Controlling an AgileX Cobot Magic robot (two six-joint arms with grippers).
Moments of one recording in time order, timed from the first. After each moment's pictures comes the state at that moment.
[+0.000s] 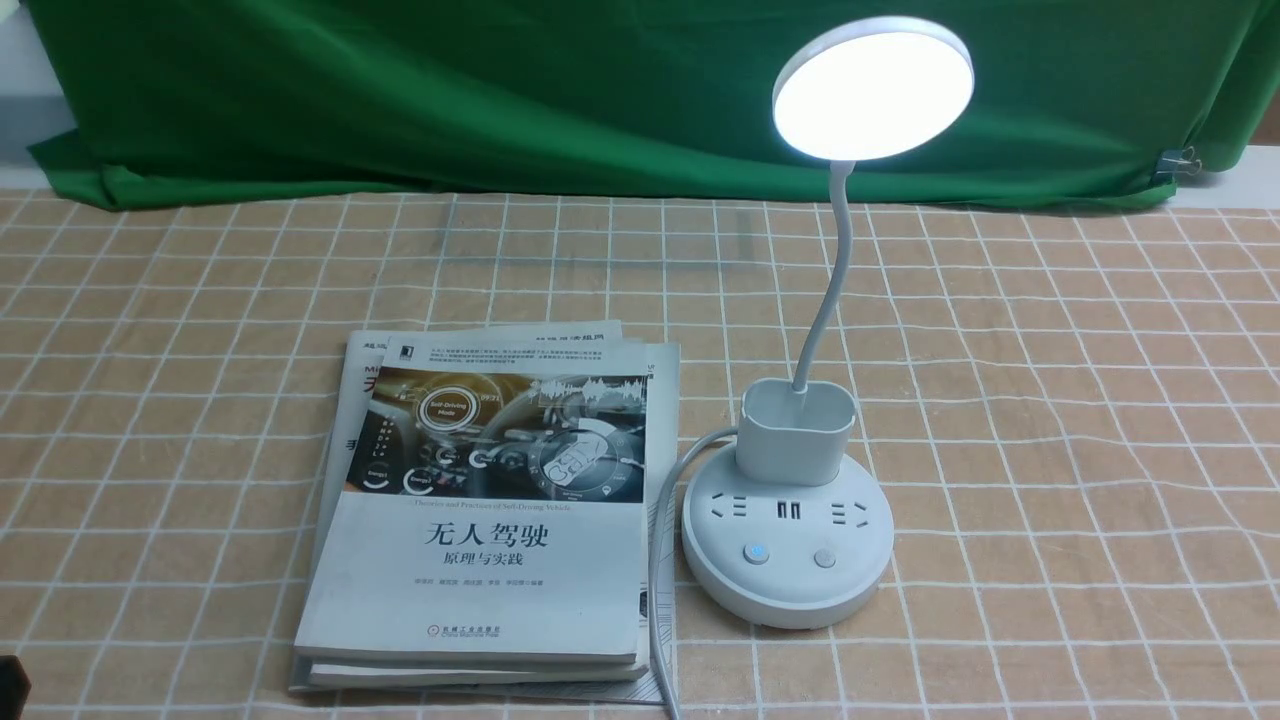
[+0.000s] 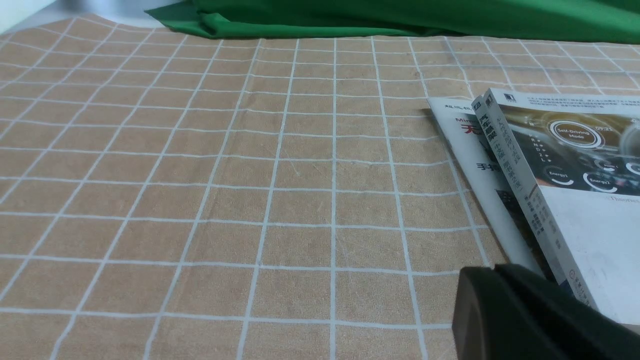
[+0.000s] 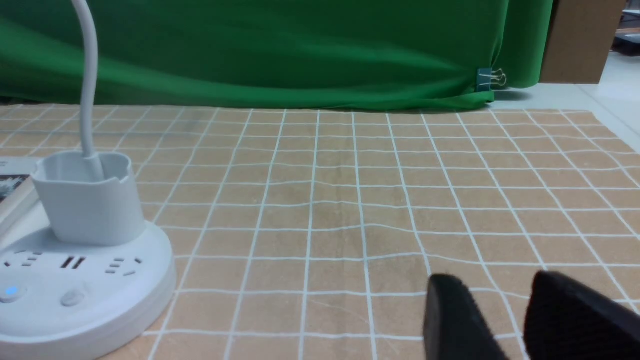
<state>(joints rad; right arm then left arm) 0.04 0.00 0.01 -0.05 0.25 0.00 0.03 0.00 0.01 0.09 0.31 -0.03</state>
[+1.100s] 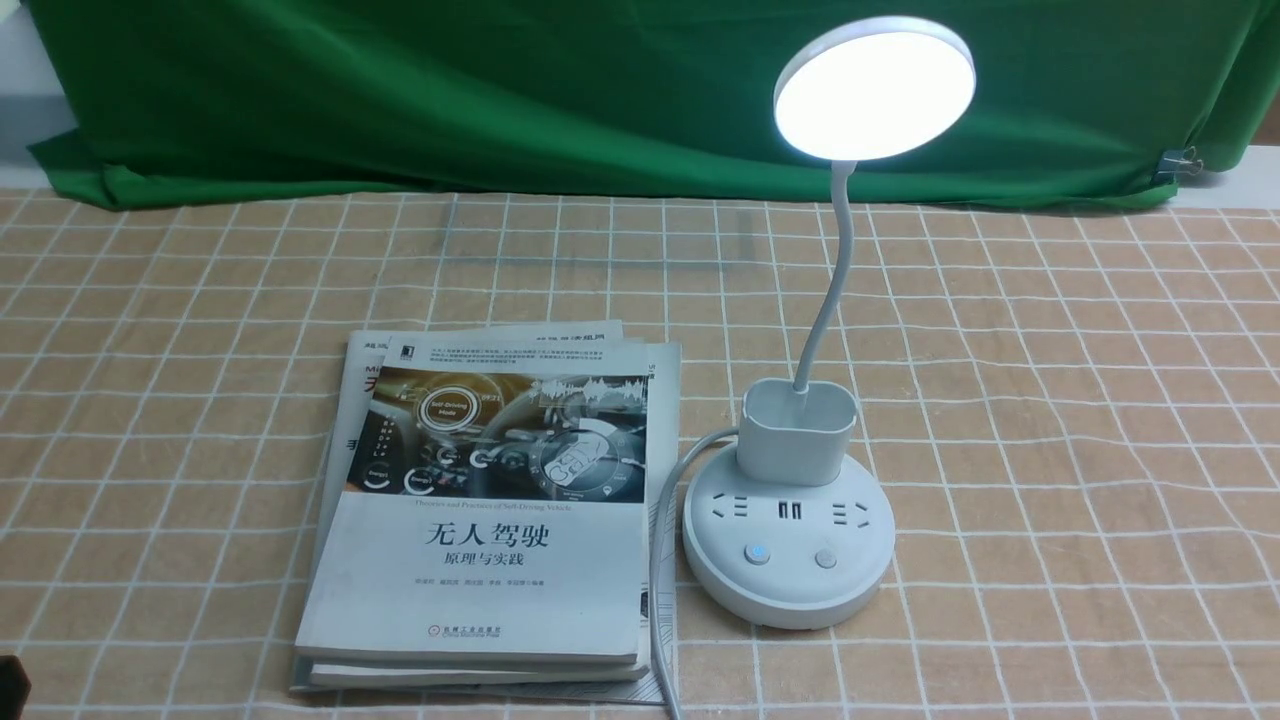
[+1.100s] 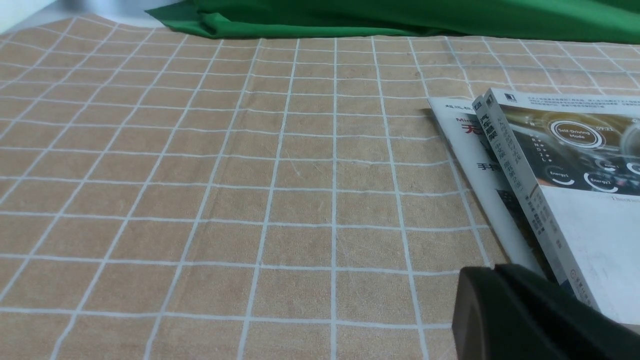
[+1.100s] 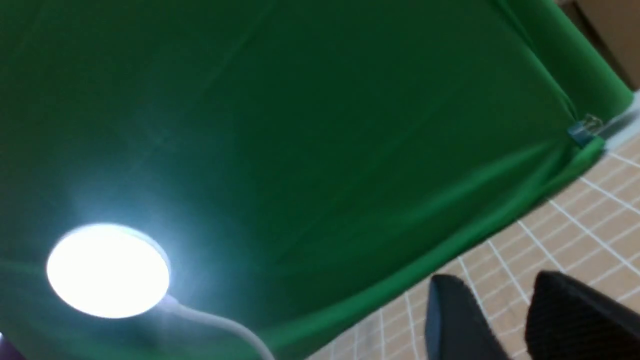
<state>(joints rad) 0.04 0.00 0.01 0.17 -0.08 0.49 0.03 0.00 0.01 0.09 0.31 -0.03</state>
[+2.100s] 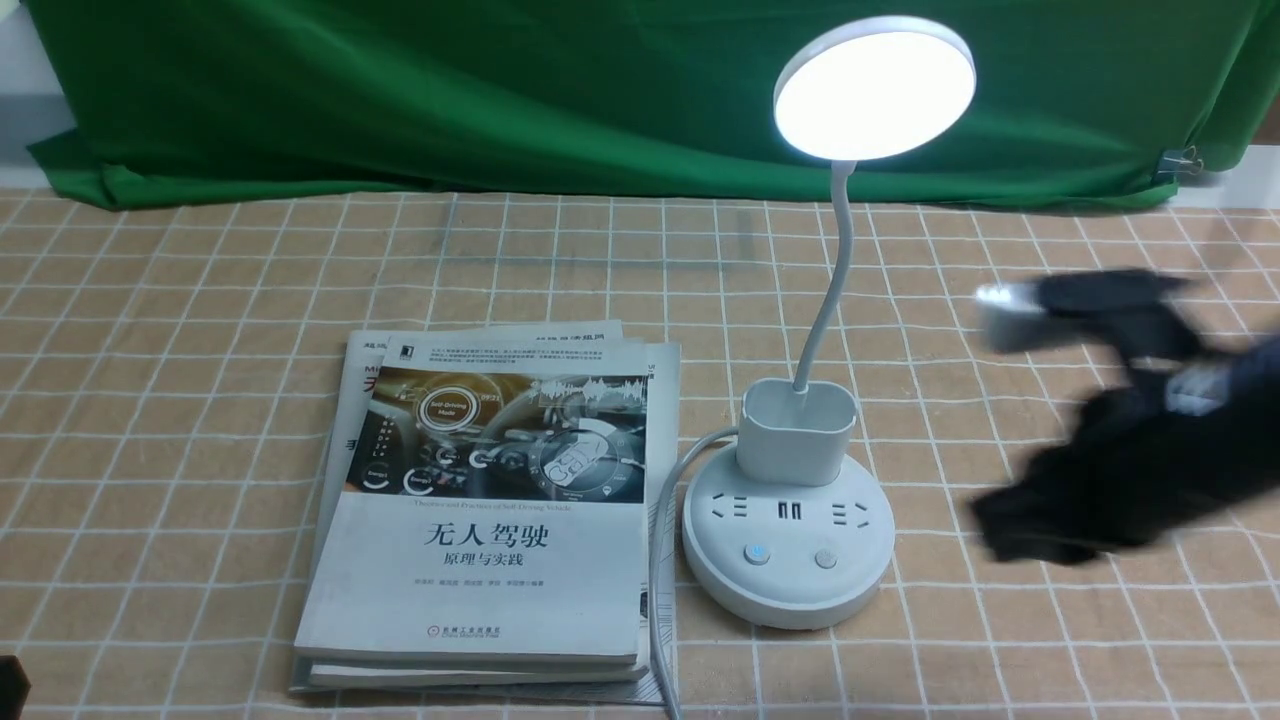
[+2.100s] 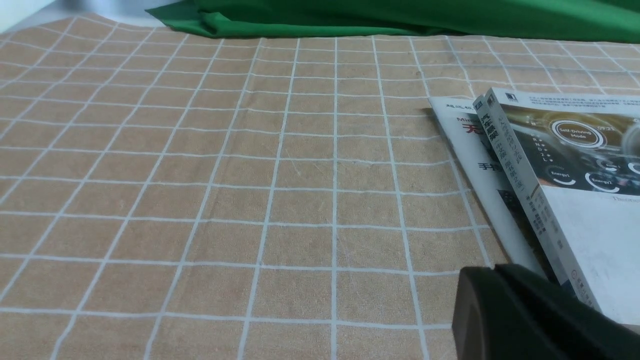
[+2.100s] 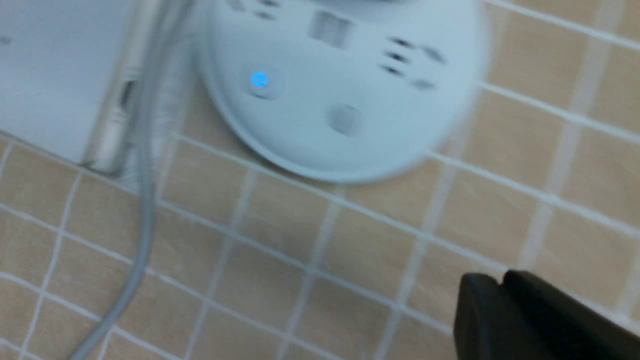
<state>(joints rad) 0.42 1.46 -0.99 0.19 0.85 -0.13 0.03 0.00 0.01 0.09 0.31 -0.03</state>
